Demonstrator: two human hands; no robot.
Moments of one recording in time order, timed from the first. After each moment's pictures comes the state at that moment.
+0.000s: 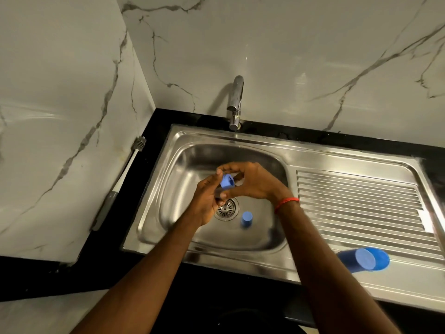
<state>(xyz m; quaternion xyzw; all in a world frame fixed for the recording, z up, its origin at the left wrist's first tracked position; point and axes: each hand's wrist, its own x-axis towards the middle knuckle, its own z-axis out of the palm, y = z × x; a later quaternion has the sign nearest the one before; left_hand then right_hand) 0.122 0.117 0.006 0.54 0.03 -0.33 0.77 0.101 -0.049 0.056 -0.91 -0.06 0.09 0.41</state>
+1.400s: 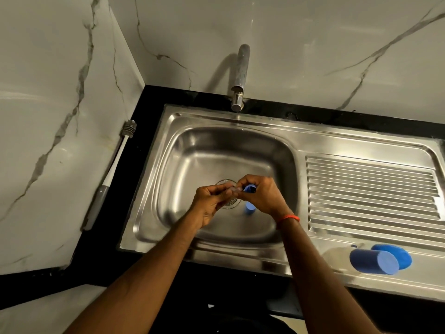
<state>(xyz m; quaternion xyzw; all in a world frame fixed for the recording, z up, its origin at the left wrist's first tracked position) 0.134 0.126 -0.080 0.57 0.08 -0.39 0.72 0.075 -0.055 -0.053 -0.88 0.07 0.02 0.48</state>
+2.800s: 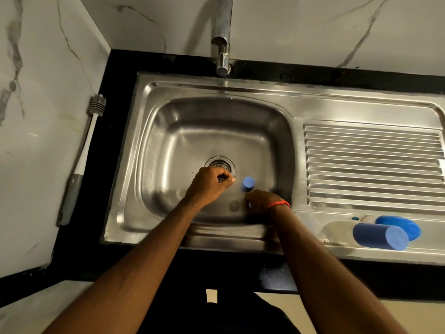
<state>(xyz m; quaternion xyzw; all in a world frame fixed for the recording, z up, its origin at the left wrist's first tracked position) 0.136 0.112 -0.106 0.86 -0.25 -0.25 0.38 0.006 -0.075 -0.215 -0.82 0.27 0.37 0.34</state>
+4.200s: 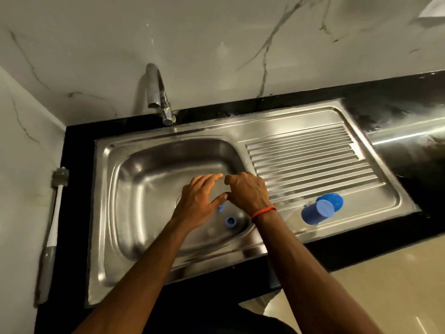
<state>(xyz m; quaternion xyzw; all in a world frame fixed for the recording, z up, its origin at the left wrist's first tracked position) 0.123 0.071 -0.031 0.82 -0.47 -0.17 0.27 0.024 -0.067 0.004 -0.97 0.25 0.06 0.04</state>
